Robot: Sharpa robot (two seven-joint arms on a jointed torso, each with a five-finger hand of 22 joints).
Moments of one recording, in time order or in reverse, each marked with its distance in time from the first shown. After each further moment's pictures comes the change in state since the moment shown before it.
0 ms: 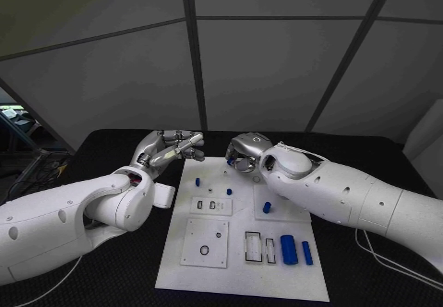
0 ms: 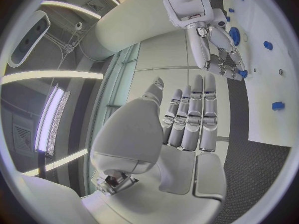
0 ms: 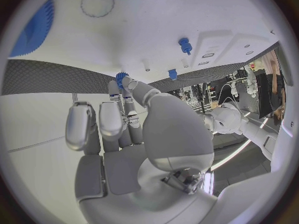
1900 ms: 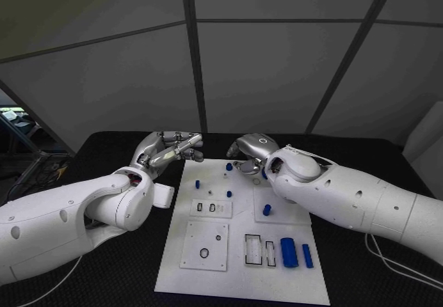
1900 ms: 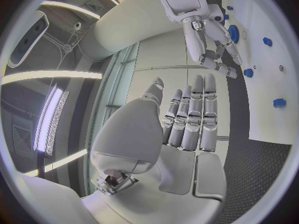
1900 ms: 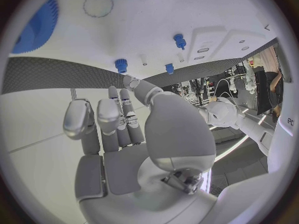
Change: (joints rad) left arm 0.006 0.003 0.000 -0.020 0.000 0.004 -0.008; left_hand -0.004 0.004 0.000 0.000 0.000 0.004 0.003 -0.008 0.000 -0.003 0.003 -0.008 0.000 -0.004 0.003 -0.004 0.004 0.000 -0.003 0.003 0.000 0.000; right arm 0.004 -0.065 -0.003 0.078 0.038 -0.065 0.018; right_hand -0.034 -0.066 0.016 0.024 0.001 -0.139 0.013 -0.037 -0.025 -0.193 0.046 -0.033 -0.031 -0.016 0.038 -0.044 -0.116 0.000 -0.081 0.037 -0.045 -0.108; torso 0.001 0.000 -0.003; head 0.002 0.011
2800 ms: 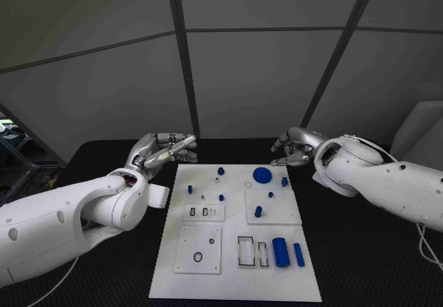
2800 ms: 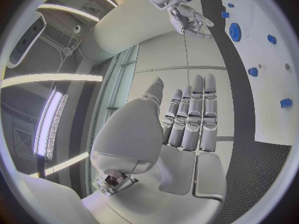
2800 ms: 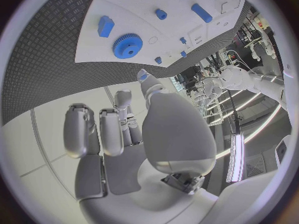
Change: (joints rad) left arm 0.000 0.014 0.000 -0.043 0.000 0.009 -0.002; left_hand 0.000 0.000 0.000 0.000 0.000 0.000 0.000 0.000 0.000 0.000 0.000 0.000 0.000 0.000 0.000 0.000 0.001 0.000 0.000 0.000 0.000 0.000; right arm 0.040 -0.310 0.033 0.167 0.334 0.143 -0.102; right_hand 0.054 -0.054 -0.380 0.257 0.061 -0.103 0.010 0.096 0.028 0.191 -0.050 0.898 0.867 0.014 -0.039 0.249 0.401 -0.016 0.129 -0.032 0.073 0.147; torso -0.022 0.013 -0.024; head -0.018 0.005
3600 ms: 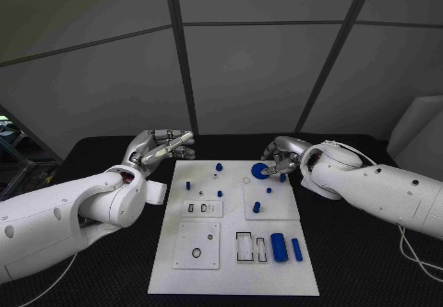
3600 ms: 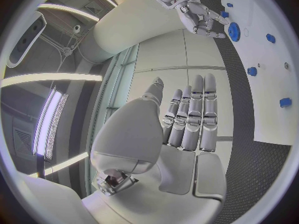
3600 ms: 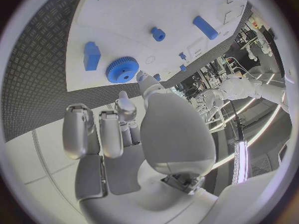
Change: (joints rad) left arm -0.001 0.000 0.000 -0.004 0.000 0.004 0.000; left_hand 0.000 0.000 0.000 0.000 0.000 0.000 0.000 0.000 0.000 0.000 0.000 0.000 0.000 0.000 0.000 0.000 0.000 0.000 0.000 0.000 0.000 0.000; right arm -0.042 0.071 -0.010 -0.054 -0.027 0.052 -0.011; right_hand 0.027 0.009 -0.008 0.033 0.008 -0.017 0.004 0.026 0.005 0.053 0.007 0.177 0.187 -0.004 0.004 0.035 0.048 -0.016 0.007 0.007 0.008 0.000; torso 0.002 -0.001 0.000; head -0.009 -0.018
